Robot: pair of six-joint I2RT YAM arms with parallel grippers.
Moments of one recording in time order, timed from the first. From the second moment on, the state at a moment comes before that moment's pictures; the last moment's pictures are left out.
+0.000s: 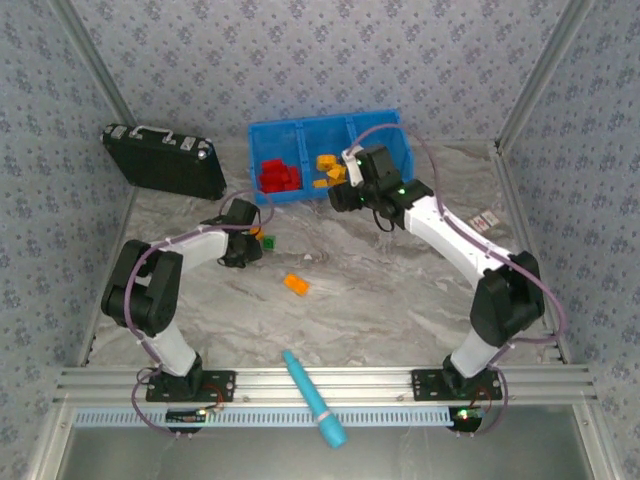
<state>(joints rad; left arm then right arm) -0.37 1.69 0.94 -0.46 -0.12 -0.66 0.54 1.61 1.39 -0.49 0.03 0.07</state>
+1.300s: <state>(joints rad) -0.72 2.71 2.72 -0.55 -0.05 -0.66 0.33 0.74 0.68 -0.70 0.02 0.46</state>
